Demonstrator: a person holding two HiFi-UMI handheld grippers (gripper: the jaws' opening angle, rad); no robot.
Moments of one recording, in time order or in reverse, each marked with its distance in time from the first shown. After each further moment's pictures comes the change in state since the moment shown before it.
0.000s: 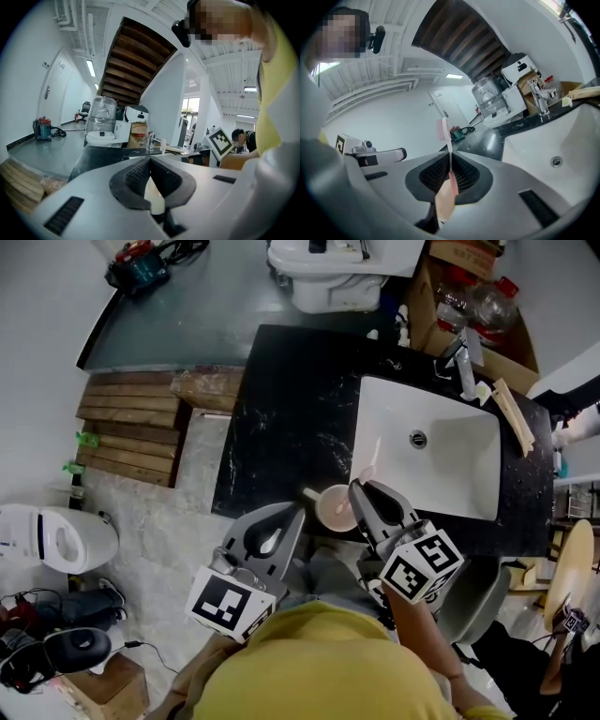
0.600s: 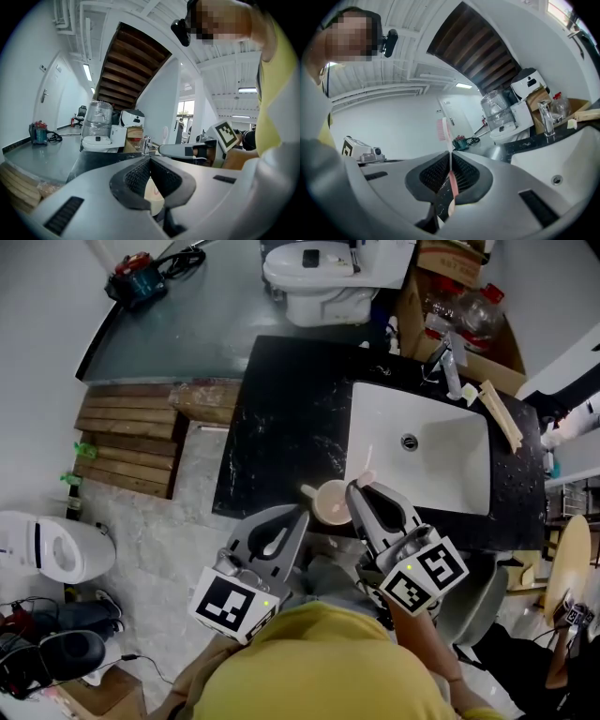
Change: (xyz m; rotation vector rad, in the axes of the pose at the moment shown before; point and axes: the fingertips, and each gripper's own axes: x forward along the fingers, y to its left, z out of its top) left arm -0.013 -0.022 0.010 0.029 -0.048 -0.039; right arm -0.026 0.048 0.035 -0.126 -0.102 0.045
